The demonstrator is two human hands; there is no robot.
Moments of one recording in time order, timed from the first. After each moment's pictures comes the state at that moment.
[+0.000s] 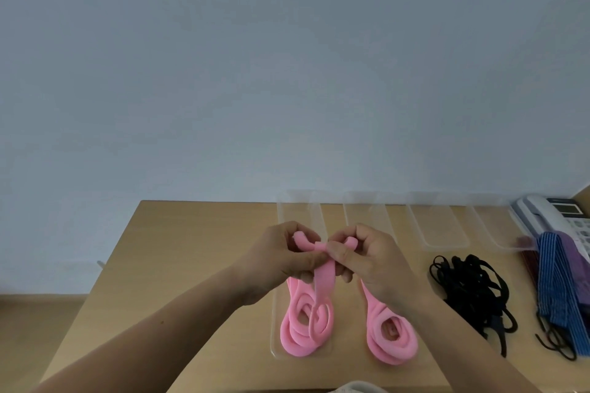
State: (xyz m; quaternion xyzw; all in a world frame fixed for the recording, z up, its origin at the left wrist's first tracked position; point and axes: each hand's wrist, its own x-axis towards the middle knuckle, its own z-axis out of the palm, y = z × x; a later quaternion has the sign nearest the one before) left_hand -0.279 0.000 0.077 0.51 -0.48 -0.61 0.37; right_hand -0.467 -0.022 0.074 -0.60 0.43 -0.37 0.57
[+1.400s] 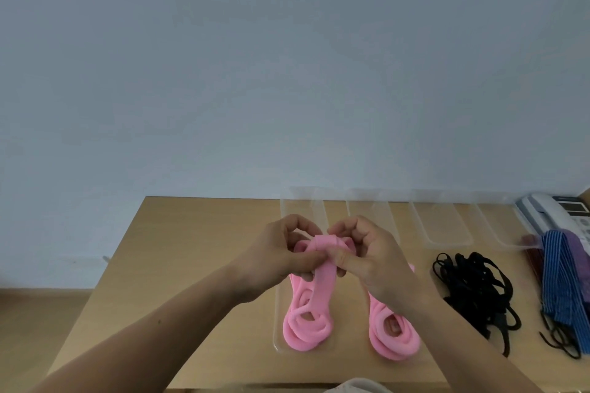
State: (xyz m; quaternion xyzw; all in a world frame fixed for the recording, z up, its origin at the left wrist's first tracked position) left_hand -0.275 0.007 0.082 0.49 -0.51 -0.60 0.38; right_hand -0.464 -0.019 0.067 -0.61 0.40 -0.38 0.57
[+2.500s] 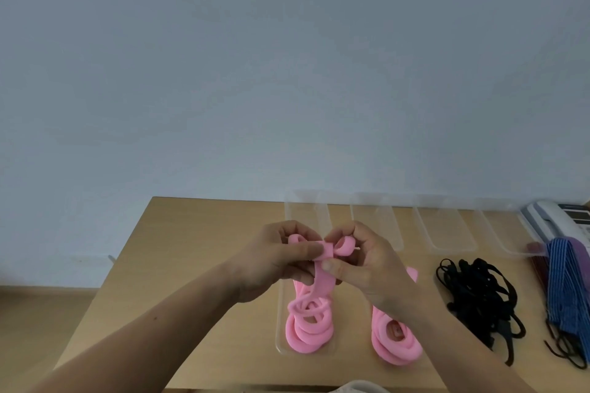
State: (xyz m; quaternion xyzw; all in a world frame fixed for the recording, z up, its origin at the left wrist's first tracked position) left_hand -0.266 0.009 0.084 0.47 -0.43 -0.66 0.38; right_hand -0.459 -0.011 0.070 -0.61 0.37 -0.36 0.60
